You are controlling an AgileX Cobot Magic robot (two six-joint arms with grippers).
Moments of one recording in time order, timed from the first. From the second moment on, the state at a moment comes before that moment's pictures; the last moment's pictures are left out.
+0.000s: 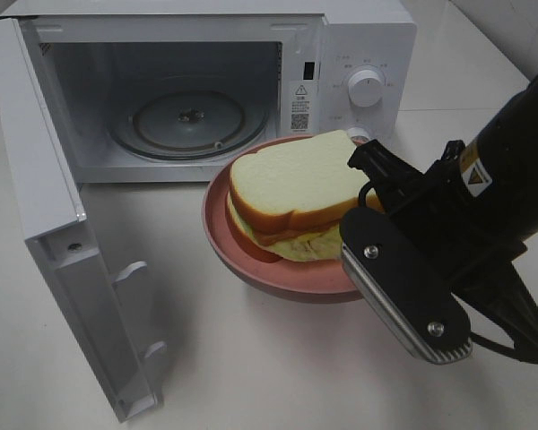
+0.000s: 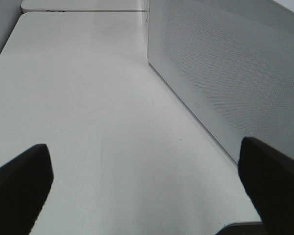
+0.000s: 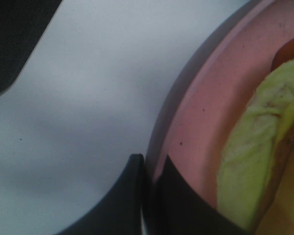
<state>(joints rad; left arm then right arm) 0.05 0.00 -0.52 -0.12 1.08 0.08 0.75 1.36 -0.82 -0.08 0.72 -1.39</state>
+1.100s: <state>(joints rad) 0.05 0.00 -0.52 -0.12 1.08 0.08 0.75 1.58 -0.97 -0.02 0.64 -1.41</state>
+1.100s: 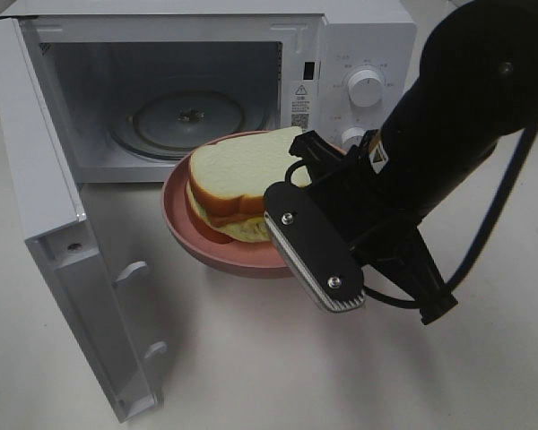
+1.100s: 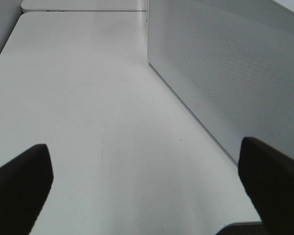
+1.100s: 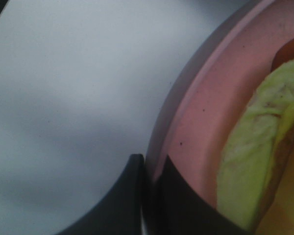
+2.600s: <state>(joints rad) 0.05 0.00 -0.52 -0.12 1.08 0.08 0.75 1.93 -1.38 -0.01 0.67 -1.35</state>
